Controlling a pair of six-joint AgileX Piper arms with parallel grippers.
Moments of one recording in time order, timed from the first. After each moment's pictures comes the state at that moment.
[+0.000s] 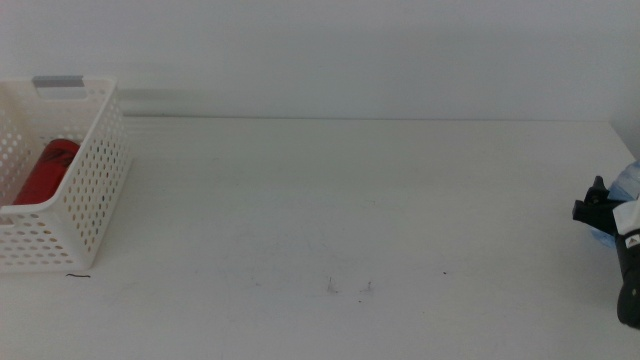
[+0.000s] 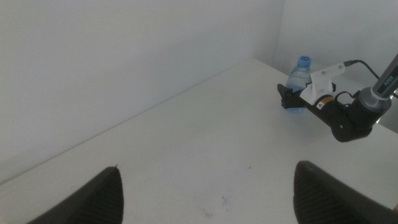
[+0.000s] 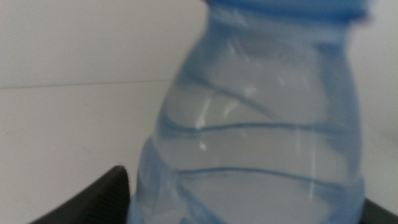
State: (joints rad) left arm -0.40 0.73 -1.43 -0.32 1.17 0.24; right arm -0.02 2.06 -0.60 0.36 -1.19 -0.18
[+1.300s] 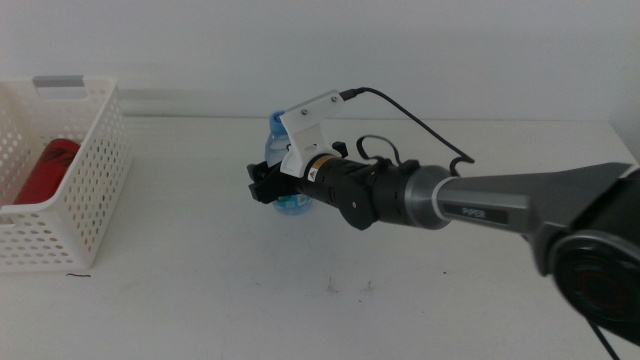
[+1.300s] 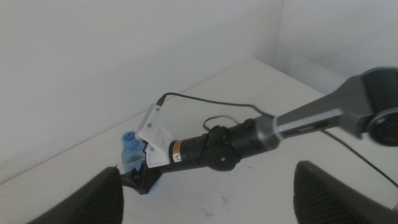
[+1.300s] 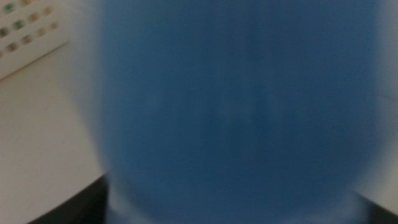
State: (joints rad) left arm -0.40 0.73 -1.43 -0.32 1.17 0.24; right arm 0.68 2.31 -1.61 0.13 -0.19 -0.13
